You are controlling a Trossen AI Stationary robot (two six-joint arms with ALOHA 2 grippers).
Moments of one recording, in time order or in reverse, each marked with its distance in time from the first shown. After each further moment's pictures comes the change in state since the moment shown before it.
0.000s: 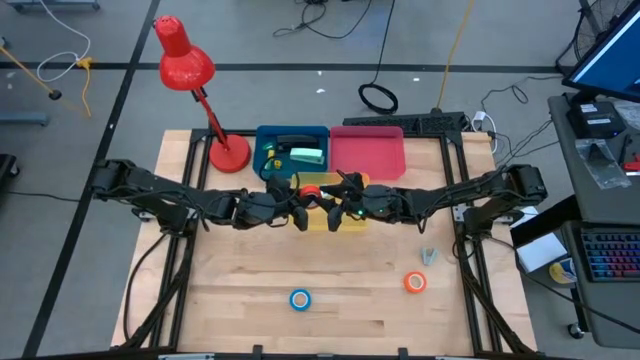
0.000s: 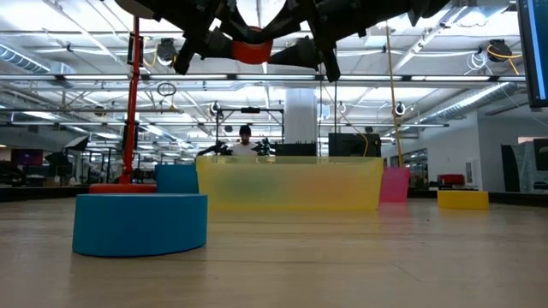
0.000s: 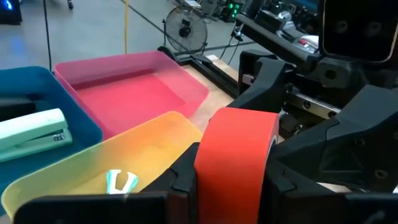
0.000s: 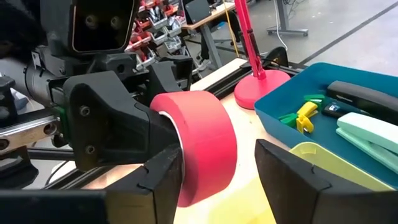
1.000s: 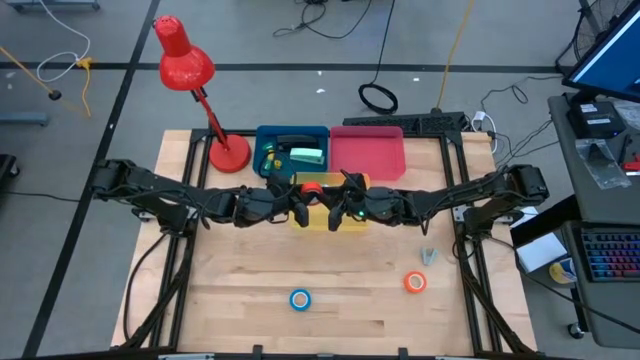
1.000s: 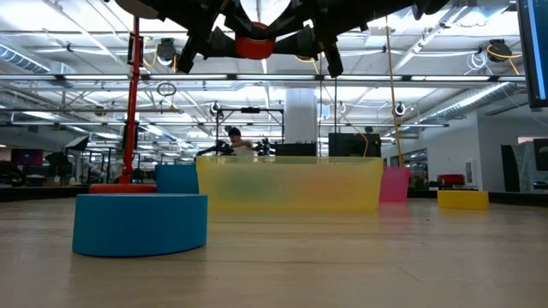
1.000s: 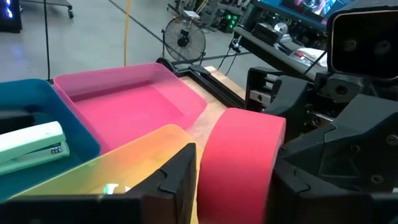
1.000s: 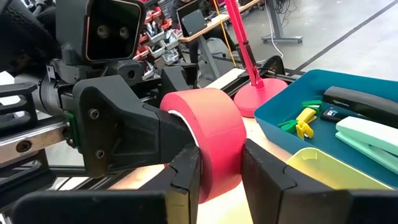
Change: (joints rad) left arm 0.004 0.000 -0.001 0.071 0.008 0.037; right arm 0.002 -0.002 -0.001 0.004 0.073 0.028
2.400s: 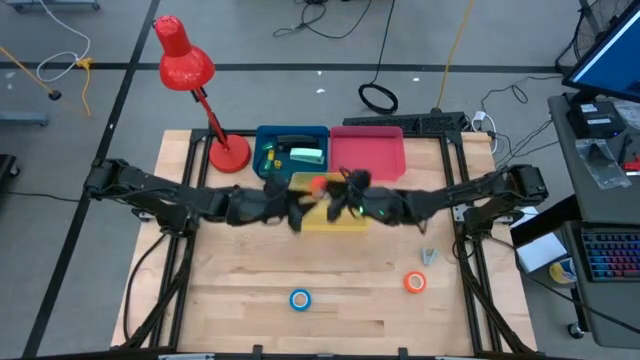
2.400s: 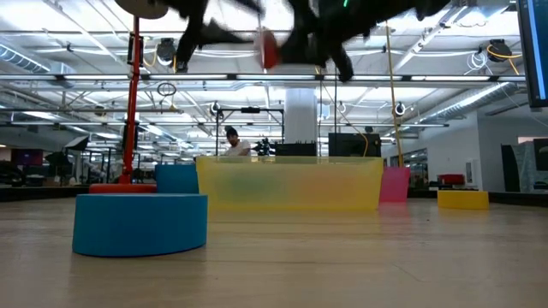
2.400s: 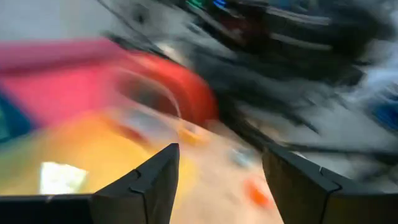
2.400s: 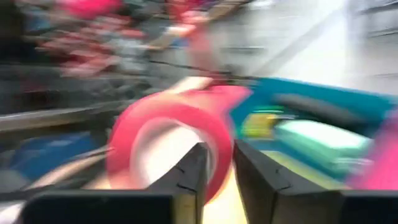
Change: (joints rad) left arm -0.012 -0.060 0.008 -0.068 0.147 -0.078; right arm -0.007 0.004 -0.003 -0.037 0.158 0.014
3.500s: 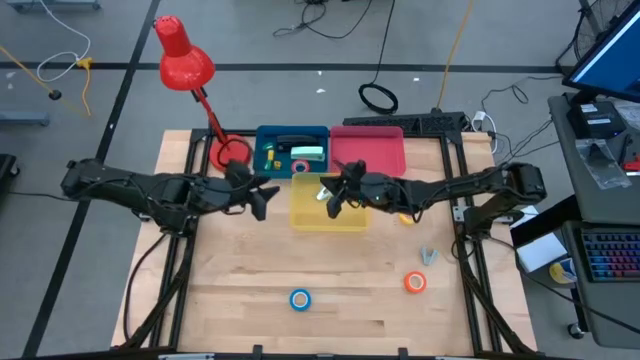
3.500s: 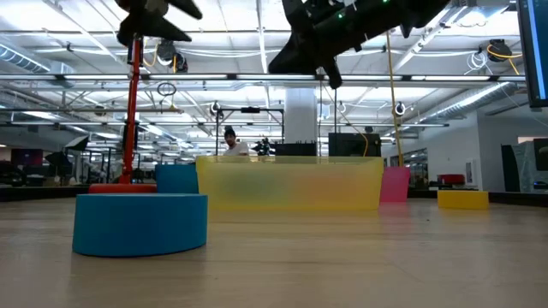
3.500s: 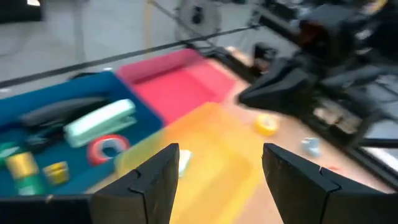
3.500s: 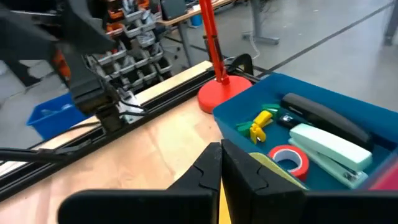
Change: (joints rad) left arm 0.008 -0.338 -0.006 -0.530 -0.143 0.007; right arm -0.090 -0.008 0.001 0.004 -0.243 -0.154
